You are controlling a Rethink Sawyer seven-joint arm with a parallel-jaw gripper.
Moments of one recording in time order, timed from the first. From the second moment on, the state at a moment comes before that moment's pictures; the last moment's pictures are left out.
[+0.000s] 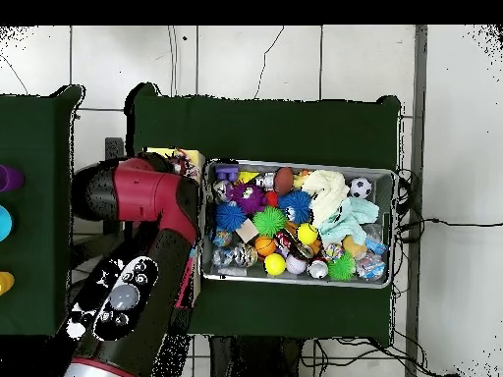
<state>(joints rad) 0.42 -0.29 -0.58 1.24 0.44 0.49 1.85</state>
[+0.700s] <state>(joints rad) 0.42 -0.30 -0.58 1.26 0.44 0.49 1.85</state>
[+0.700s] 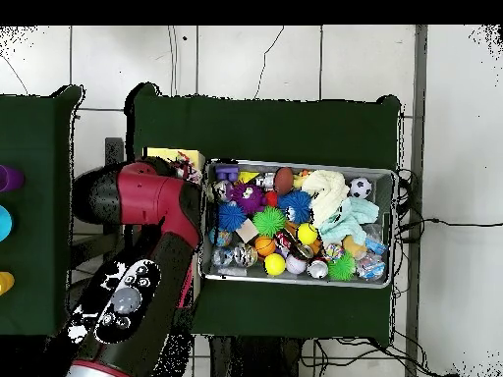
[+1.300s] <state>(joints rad) 0.45 -0.29 -0.58 1.26 0.44 0.49 1.85</state>
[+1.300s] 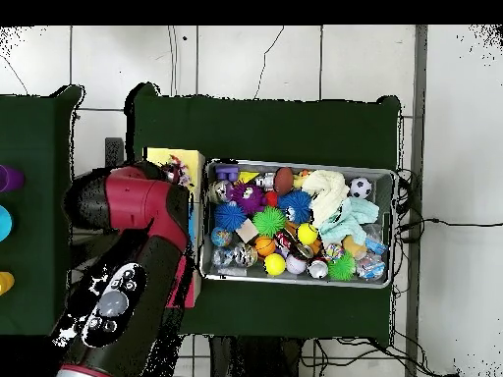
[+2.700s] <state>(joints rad) 0.45 -0.23 -0.55 1.26 0.44 0.41 1.85</state>
